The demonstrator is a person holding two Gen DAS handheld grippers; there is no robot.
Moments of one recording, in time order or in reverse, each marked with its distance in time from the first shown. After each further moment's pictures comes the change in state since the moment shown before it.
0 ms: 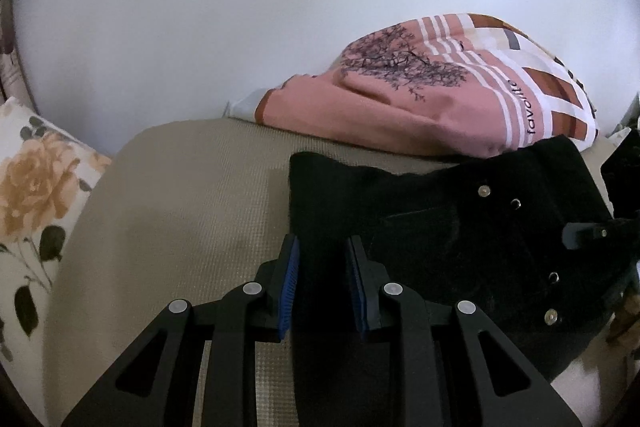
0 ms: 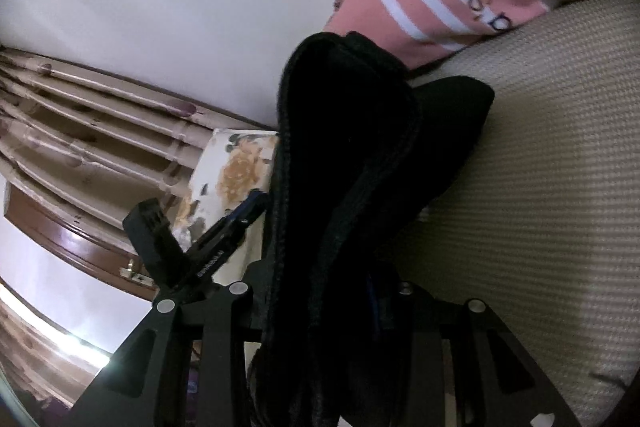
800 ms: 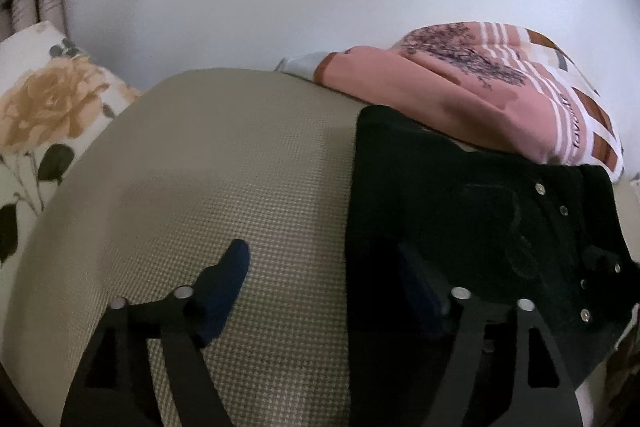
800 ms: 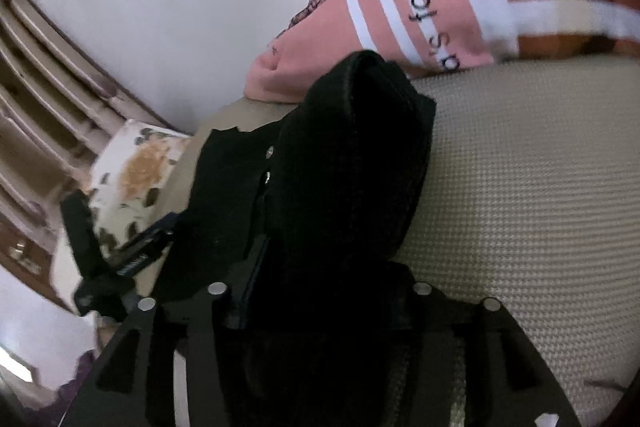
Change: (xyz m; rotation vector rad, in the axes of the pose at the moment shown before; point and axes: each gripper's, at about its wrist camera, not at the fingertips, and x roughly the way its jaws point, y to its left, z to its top) left arm 0.019 0.040 -0.037 -0.193 0.012 0.059; right arm 0.022 0.047 -0.025 -0.228 -0.163 -0.488
